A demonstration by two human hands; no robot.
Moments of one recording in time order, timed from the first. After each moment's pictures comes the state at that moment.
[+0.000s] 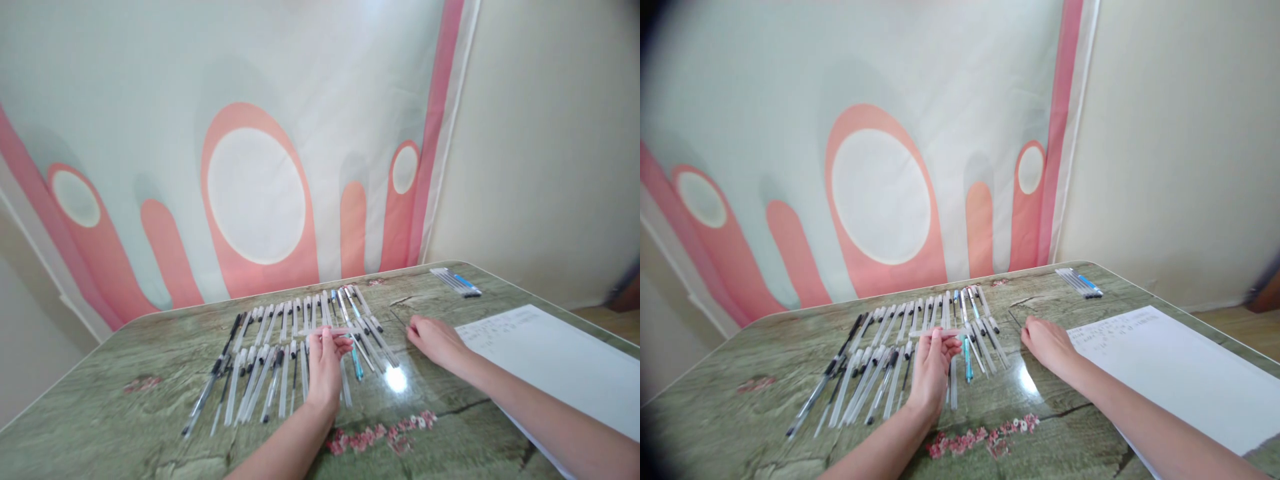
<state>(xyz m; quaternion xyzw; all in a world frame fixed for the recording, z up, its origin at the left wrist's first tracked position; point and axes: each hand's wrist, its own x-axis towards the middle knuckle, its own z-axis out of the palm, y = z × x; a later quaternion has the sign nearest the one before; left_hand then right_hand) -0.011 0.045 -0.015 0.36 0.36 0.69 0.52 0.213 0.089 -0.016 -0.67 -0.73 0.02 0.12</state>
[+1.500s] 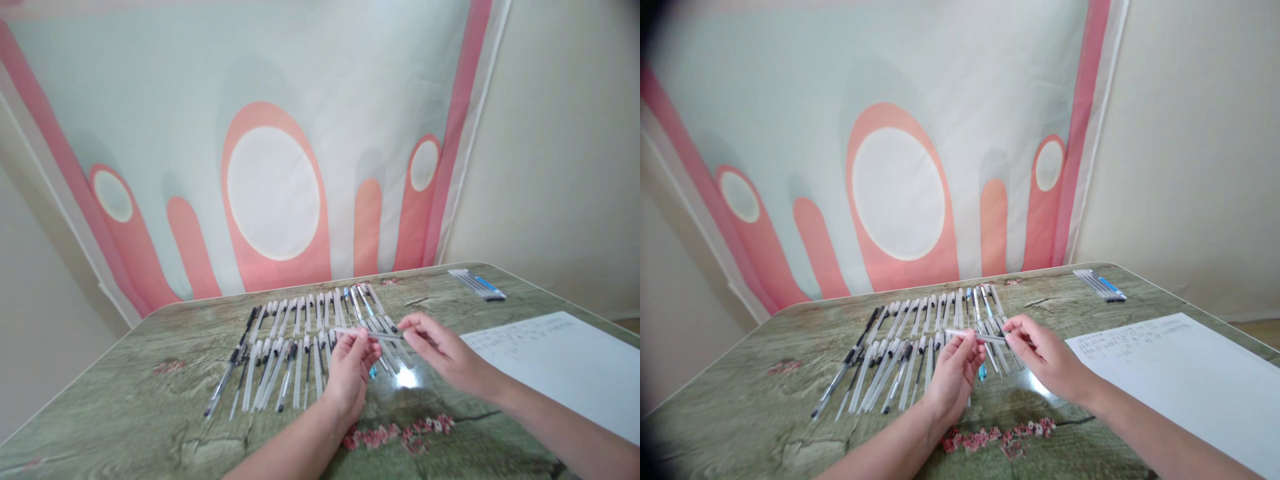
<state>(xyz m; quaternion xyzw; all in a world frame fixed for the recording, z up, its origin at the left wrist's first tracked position) -0.001 0.025 0.001 0.26 0.28 0.62 0.69 0.173 0.033 0.033 -0.42 -0.75 0.35 0.38</state>
